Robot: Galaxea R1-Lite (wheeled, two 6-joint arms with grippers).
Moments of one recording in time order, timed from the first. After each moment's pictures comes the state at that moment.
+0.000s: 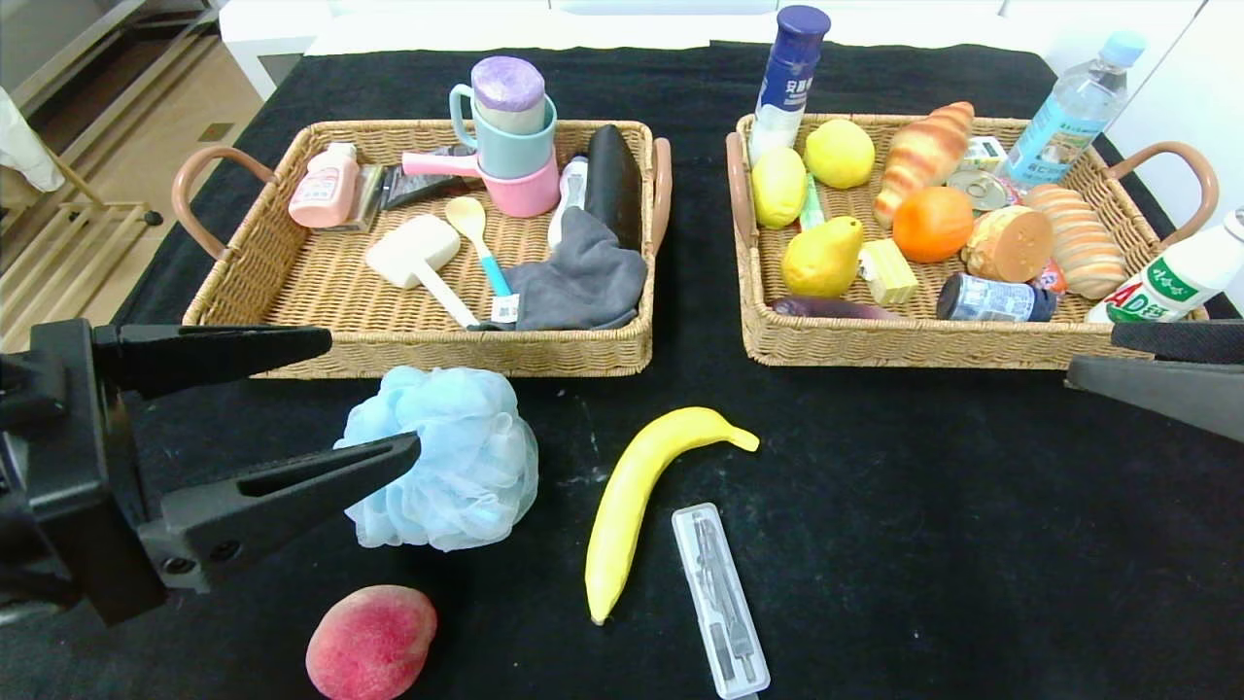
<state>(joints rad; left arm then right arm) -0.41 1.06 -0.83 -0.10 -0.32 0.19 0.18 1.15 -0.98 0.07 0.50 0.00</state>
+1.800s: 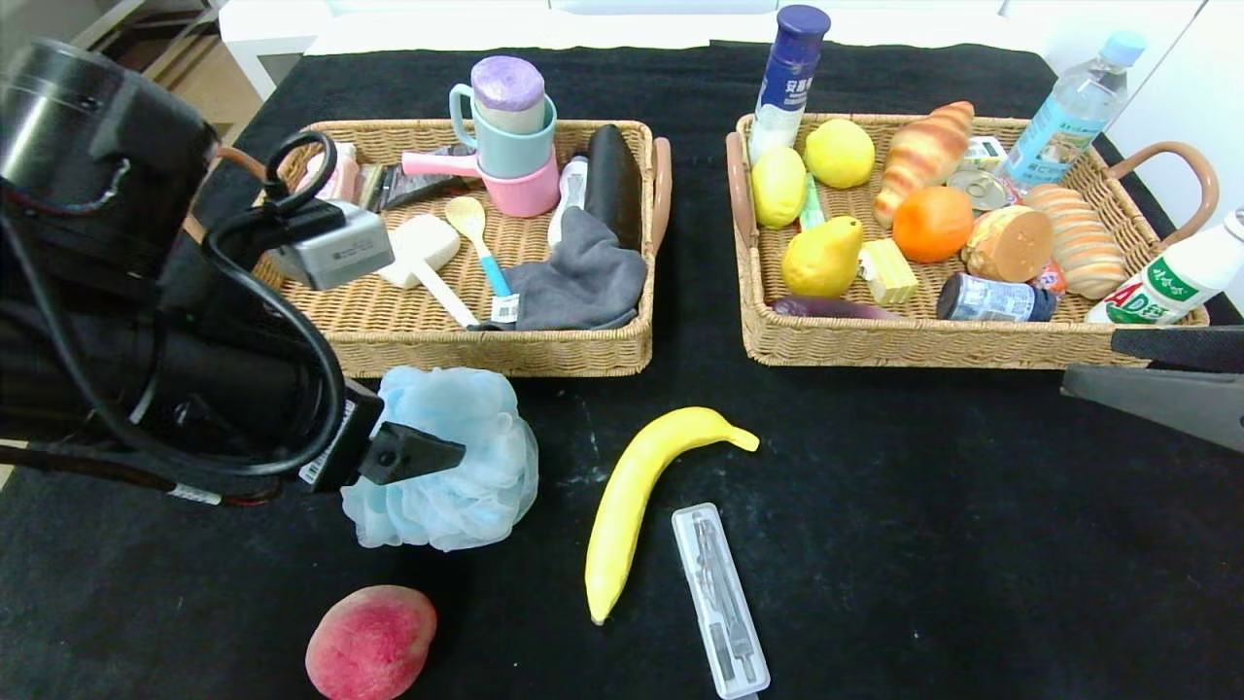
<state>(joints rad) -0.42 1.47 -1.37 0.61 0.06 0.17 0.16 1.16 -0.97 0.07 0.50 -0.01</state>
